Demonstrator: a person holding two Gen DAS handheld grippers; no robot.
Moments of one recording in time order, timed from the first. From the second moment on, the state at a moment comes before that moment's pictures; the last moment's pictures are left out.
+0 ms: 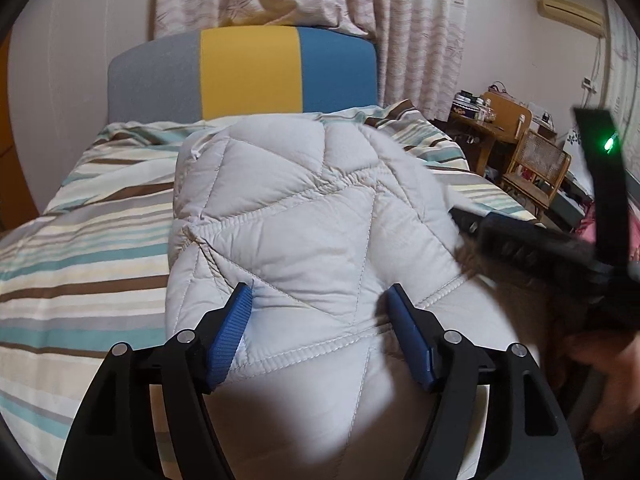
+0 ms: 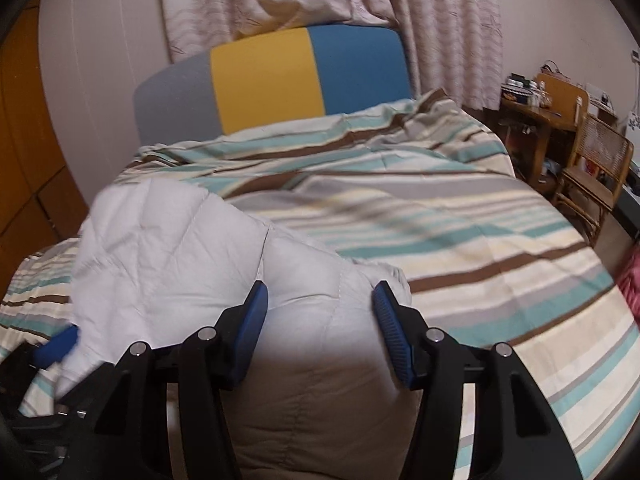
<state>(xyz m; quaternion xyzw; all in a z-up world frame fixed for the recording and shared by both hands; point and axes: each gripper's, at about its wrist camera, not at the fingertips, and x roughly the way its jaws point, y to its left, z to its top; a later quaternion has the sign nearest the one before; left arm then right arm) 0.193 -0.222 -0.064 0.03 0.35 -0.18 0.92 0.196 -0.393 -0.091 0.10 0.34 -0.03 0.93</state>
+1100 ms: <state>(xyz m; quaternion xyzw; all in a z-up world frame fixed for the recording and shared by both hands) 0.289 -0.243 -0.106 0.03 0.38 -0.05 0.92 0.185 -0.406 -0.128 0.14 0.34 -0.08 0.93</state>
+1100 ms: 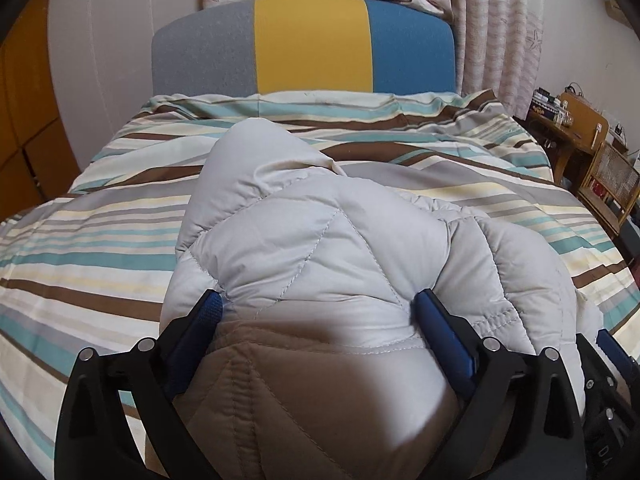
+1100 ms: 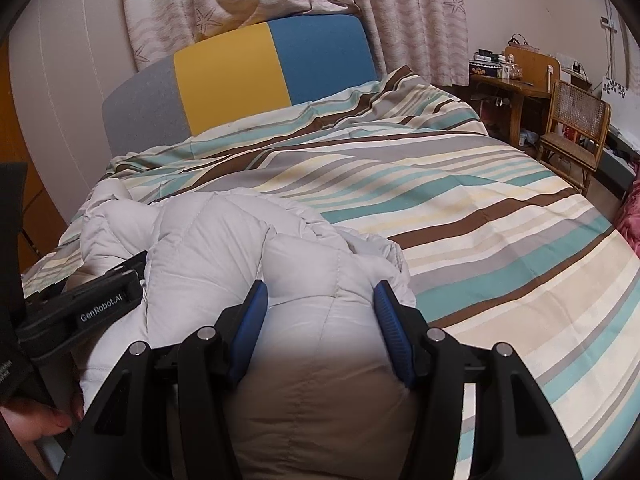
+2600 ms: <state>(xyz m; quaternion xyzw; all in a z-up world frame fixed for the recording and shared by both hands) 0.223 -0.227 -0.107 0.04 0.33 -0.10 0.94 0.207 -0.396 -0.131 0.11 0.34 -0.08 0.93</state>
